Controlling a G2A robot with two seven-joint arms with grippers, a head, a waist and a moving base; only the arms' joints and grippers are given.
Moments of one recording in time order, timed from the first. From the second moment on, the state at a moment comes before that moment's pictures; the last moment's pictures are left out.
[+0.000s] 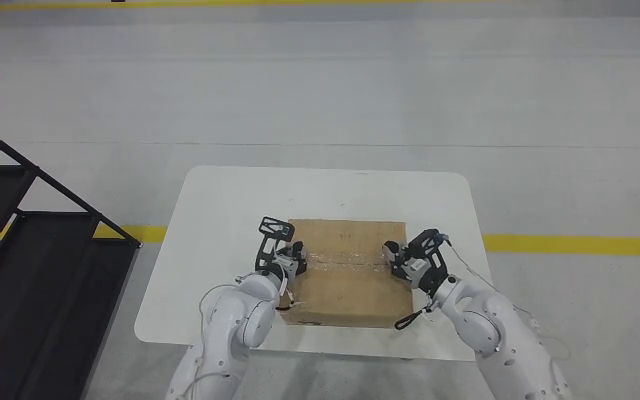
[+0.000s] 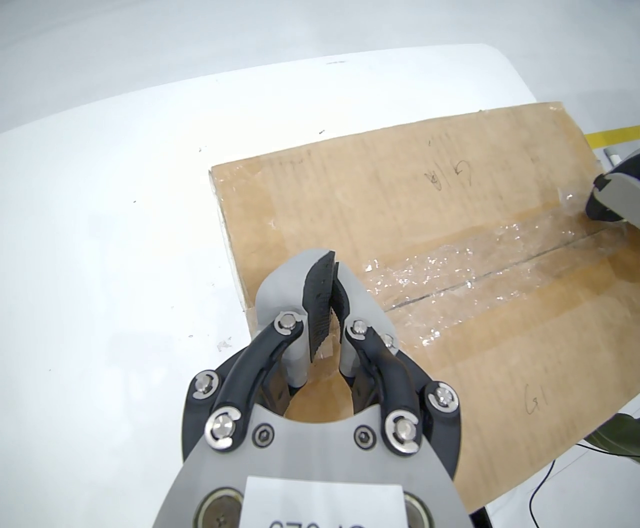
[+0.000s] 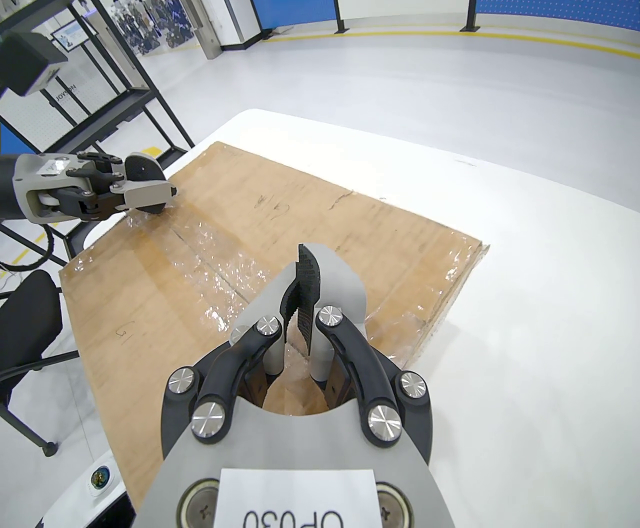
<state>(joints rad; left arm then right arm) 1.37 -1.36 -1.19 -1.75 1.30 0.04 -0.64 -1.41 -1.16 1.31 -1.57 -0.99 -0.47 0.16</state>
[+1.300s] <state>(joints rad) 1.44 -1.35 -1.25 -1.92 1.56 0.14 -0.51 -1.56 -1.17 1.36 -1.65 -1.14 -0.20 -0.07</state>
